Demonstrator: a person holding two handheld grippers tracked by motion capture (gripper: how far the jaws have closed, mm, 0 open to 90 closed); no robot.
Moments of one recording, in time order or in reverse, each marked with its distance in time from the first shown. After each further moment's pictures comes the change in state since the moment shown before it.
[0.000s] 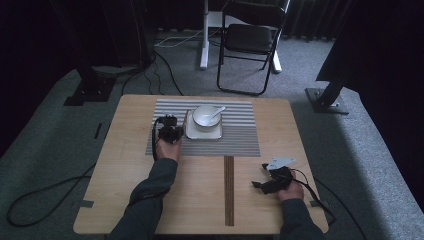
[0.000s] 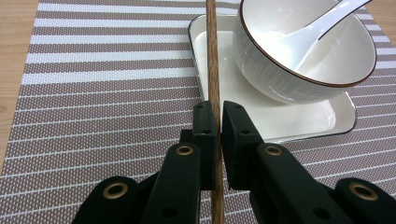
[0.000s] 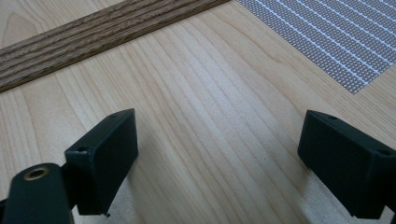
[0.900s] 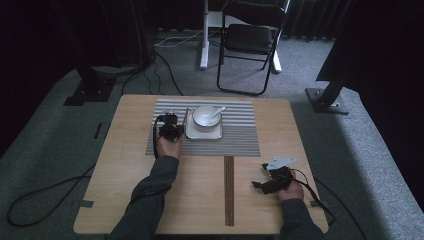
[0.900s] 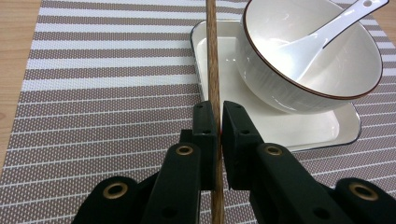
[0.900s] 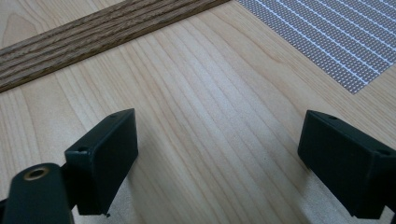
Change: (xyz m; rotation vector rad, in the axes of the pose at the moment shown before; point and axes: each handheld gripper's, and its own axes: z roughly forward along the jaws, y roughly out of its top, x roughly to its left) left arm 0.000 0.006 0.005 0.002 0.011 -0.008; right arm 0.000 0.000 0.000 0.000 0.000 0.000
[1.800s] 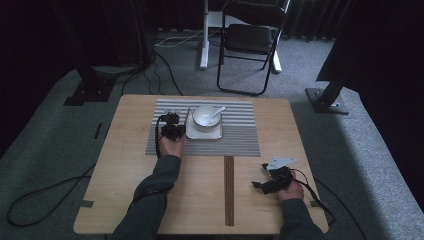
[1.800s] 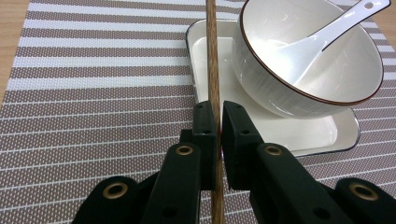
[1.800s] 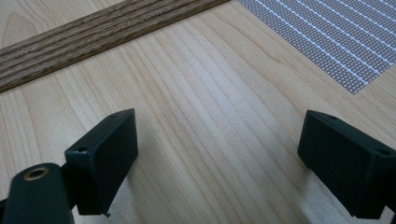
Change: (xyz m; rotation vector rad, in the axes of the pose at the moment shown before) left arm -0.004 0.001 0.007 0.005 -0.006 -0.015; right arm 0.000 0.000 0.000 0.000 0.000 0.001
